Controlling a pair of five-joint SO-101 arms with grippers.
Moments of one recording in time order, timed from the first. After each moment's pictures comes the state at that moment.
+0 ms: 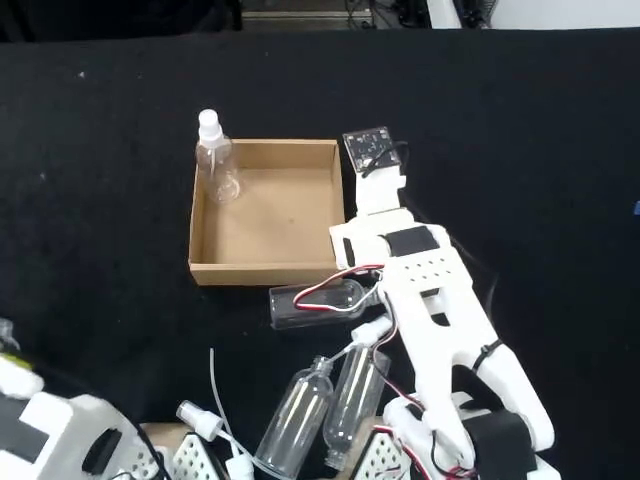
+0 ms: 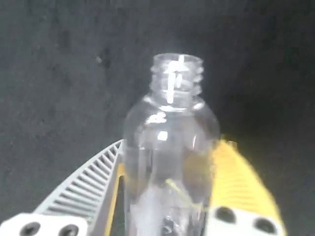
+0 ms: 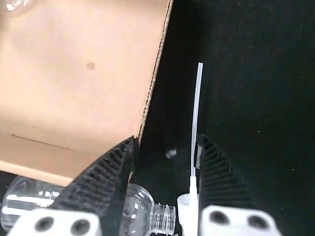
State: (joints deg) left arm -73.5 -7.3 36.8 56.9 -67.5; right arm -13.4 -23.4 48.6 45.9 -0.4
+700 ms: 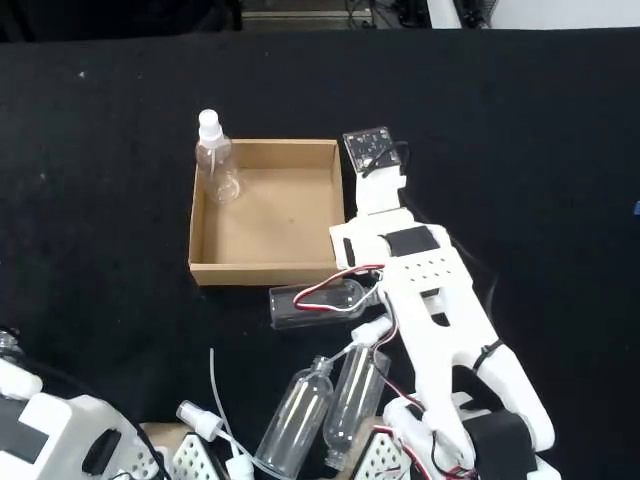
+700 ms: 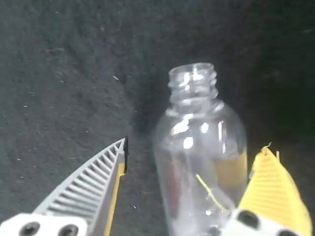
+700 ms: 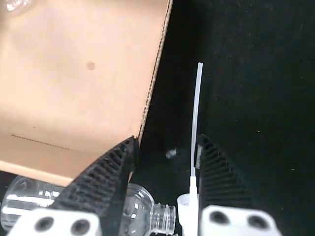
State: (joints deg) left arm -72.9 -7.3 40.6 45.1 -81.0; right arm -13.4 -23.4 48.6 45.9 -0.4
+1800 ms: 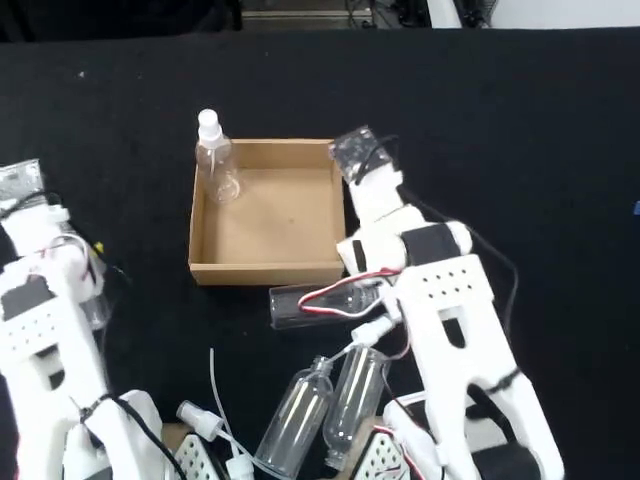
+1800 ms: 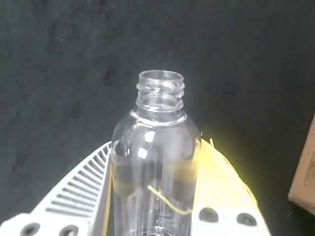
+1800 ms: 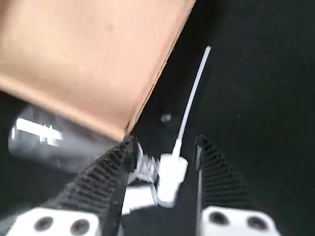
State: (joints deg) left arm -33.7 -44.2 58.8 43.8 -11.0; right arm -13.4 -33.0 40.9 67.9 16.7
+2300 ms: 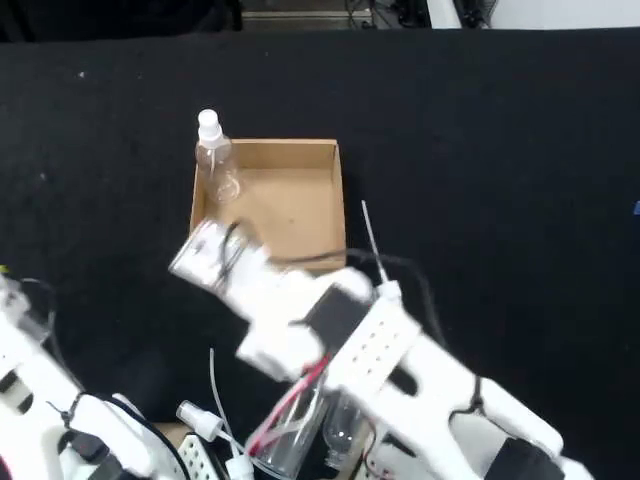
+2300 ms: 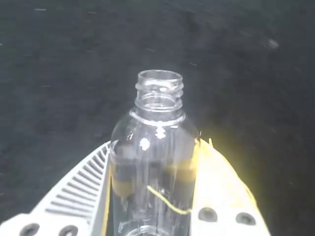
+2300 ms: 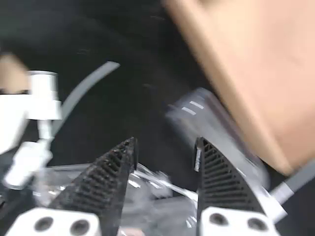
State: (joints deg) left arm -58.2 -43.2 56.4 39.8 0.0; right arm -54.0 -35.2 38.6 75.8 7.2
